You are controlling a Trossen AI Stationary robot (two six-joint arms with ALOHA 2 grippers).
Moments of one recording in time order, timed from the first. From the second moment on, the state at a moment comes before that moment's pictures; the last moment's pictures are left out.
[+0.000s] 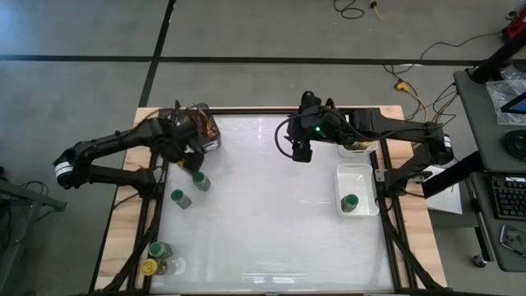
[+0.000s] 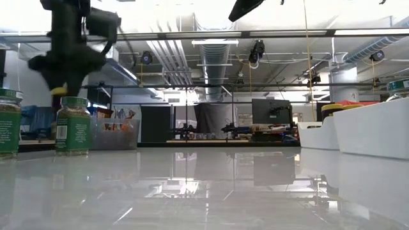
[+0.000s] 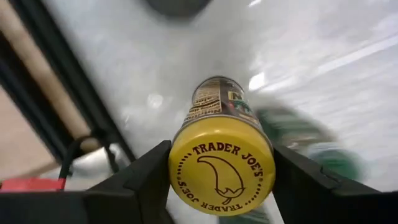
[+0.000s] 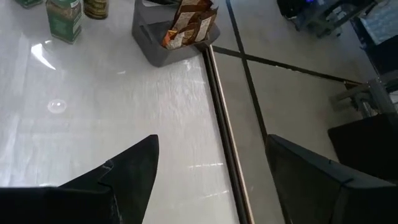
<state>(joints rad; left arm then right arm) 0.48 1.10 0.91 -1.30 -0.04 -0.69 -0.08 1.54 1.68 -0.86 0.39 -0.29</state>
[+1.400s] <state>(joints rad) 0.16 1.84 1.60 -1.01 -0.06 0.00 -0.08 1.37 1.68 -1.25 0.49 -0.05</state>
